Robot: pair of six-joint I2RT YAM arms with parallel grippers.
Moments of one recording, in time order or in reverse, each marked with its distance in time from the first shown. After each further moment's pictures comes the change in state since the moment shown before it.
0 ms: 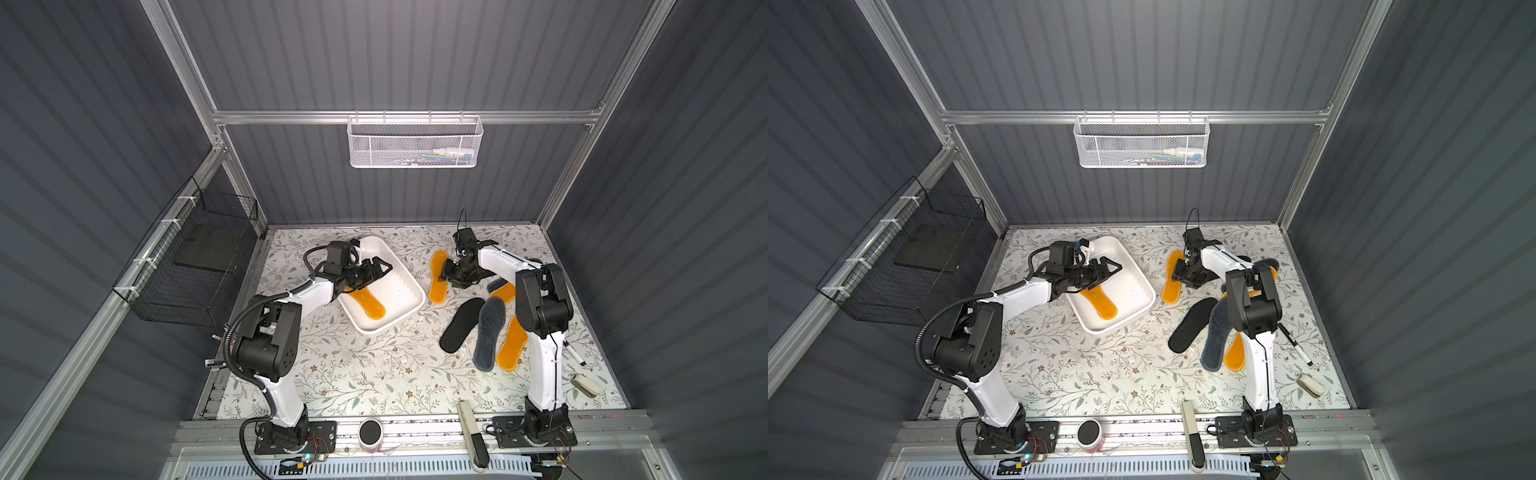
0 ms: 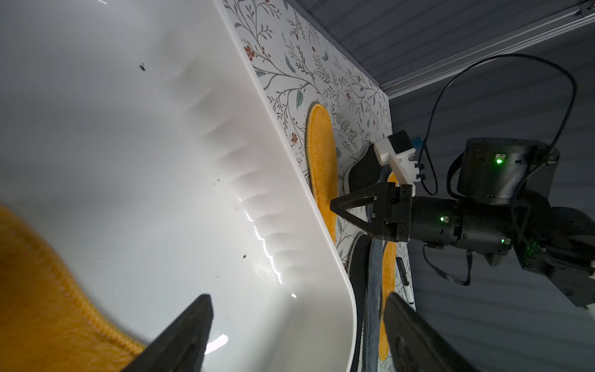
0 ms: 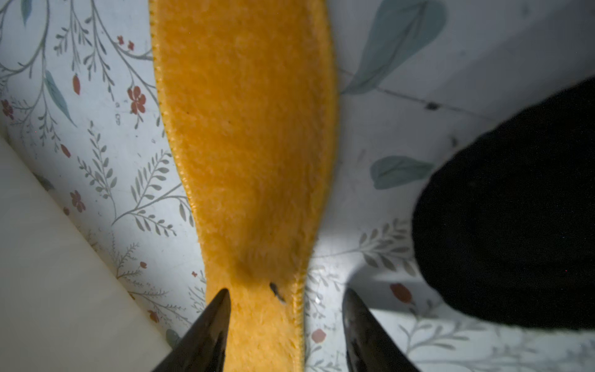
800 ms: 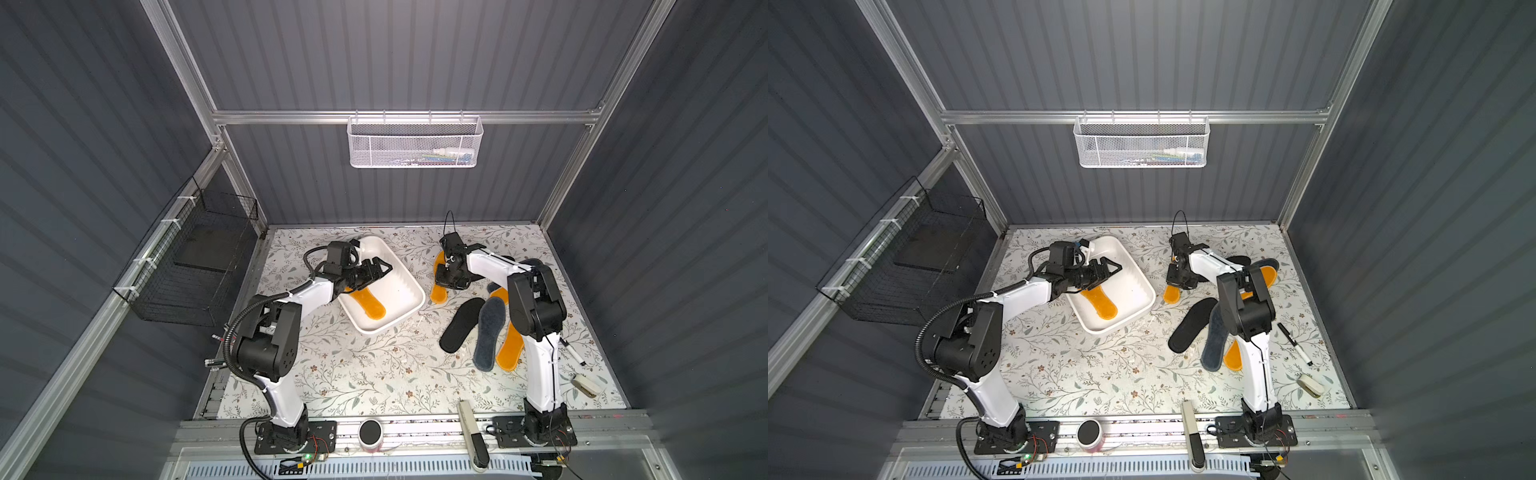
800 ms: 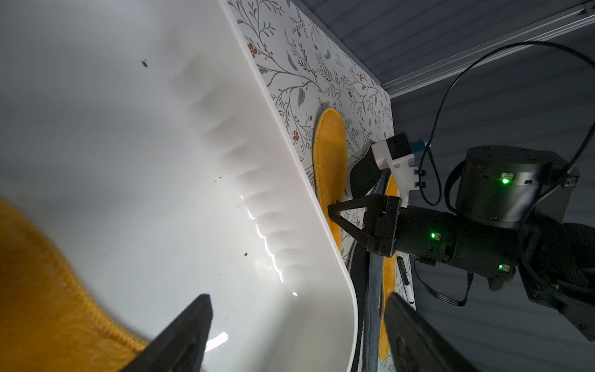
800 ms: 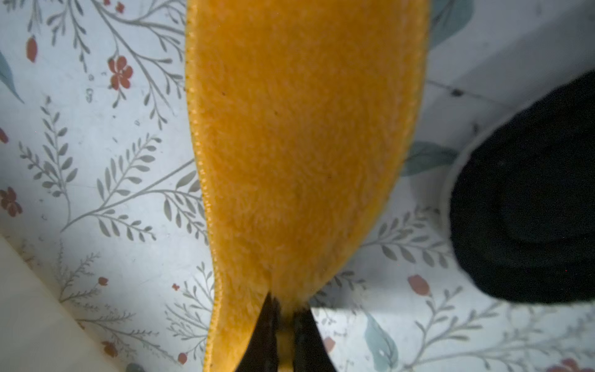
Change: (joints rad) left arm 0.000 0.000 0.000 -0.009 -0.001 0.000; right arm 0.079 -0.020 -0.049 0.038 0.194 -0.009
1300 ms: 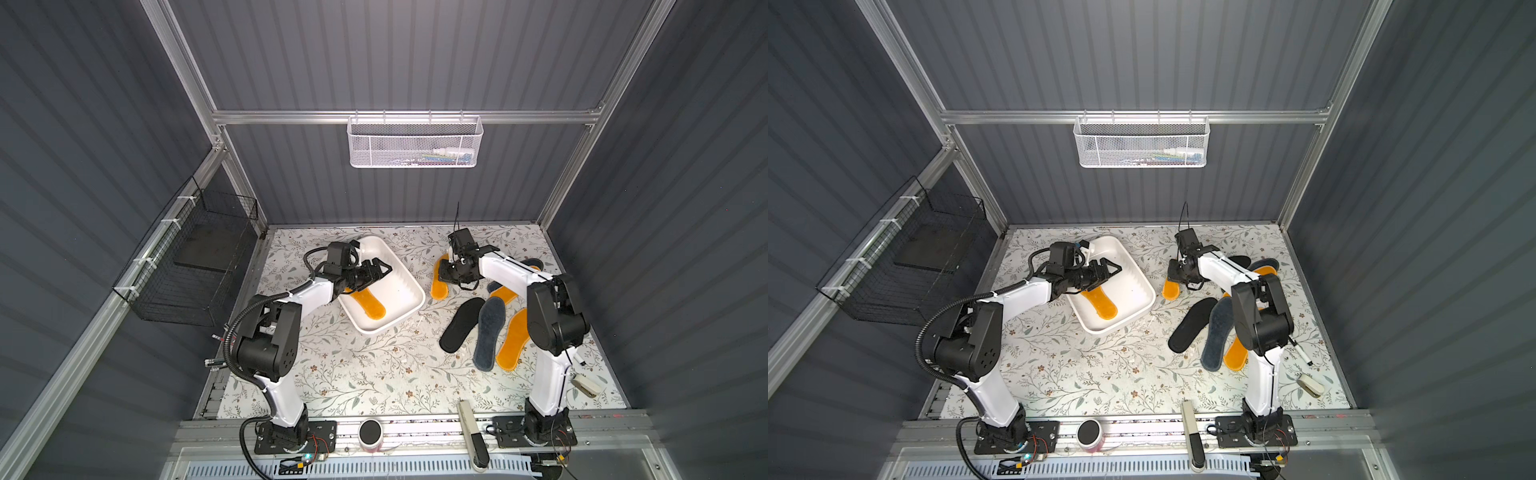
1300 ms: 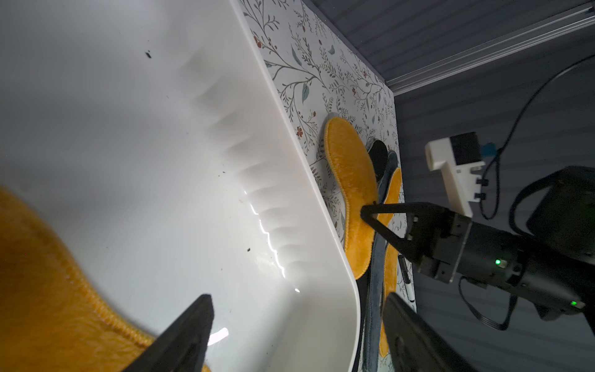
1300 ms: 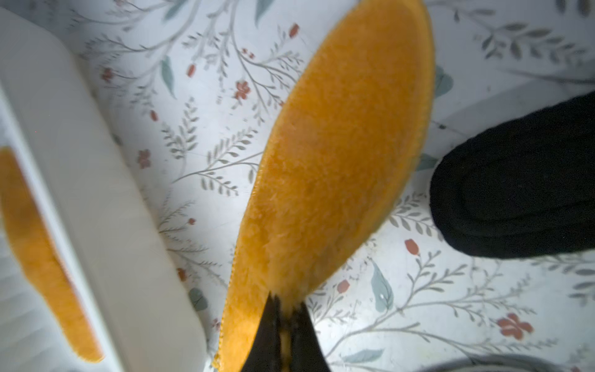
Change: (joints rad) left arm 0.000 0.000 -0.003 -0.015 0.000 0.000; right arm -0.005 -0.218 -0.128 0.112 -0.082 -0.106
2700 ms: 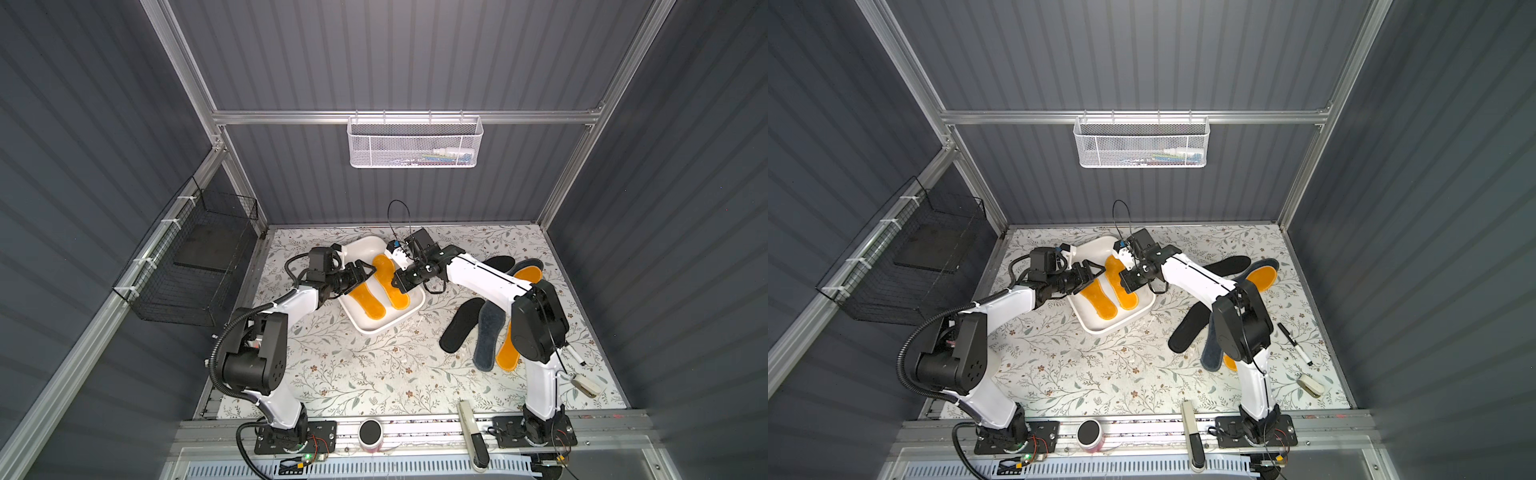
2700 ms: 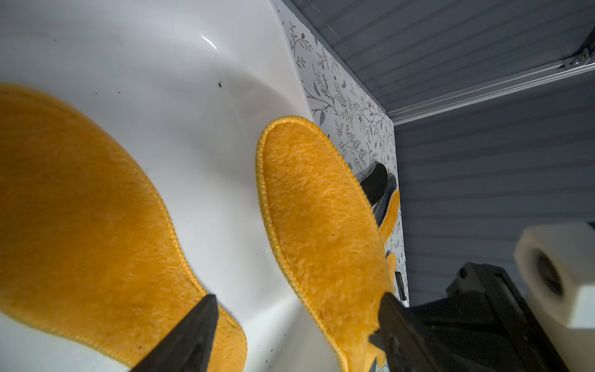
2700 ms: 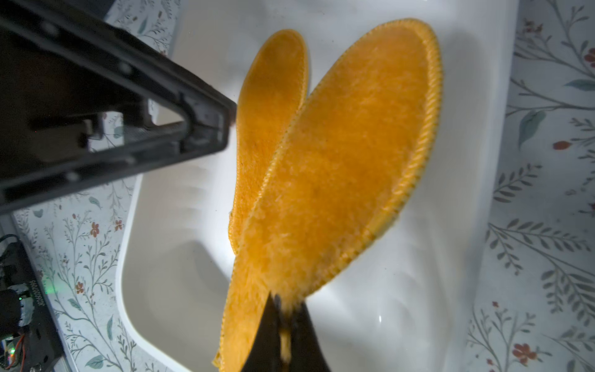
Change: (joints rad) left arm 0.116 -0.120 -0.131 0.043 0.008 -0.025; right arm 0.290 0.087 0.227 -0.080 -0.183 -0.386
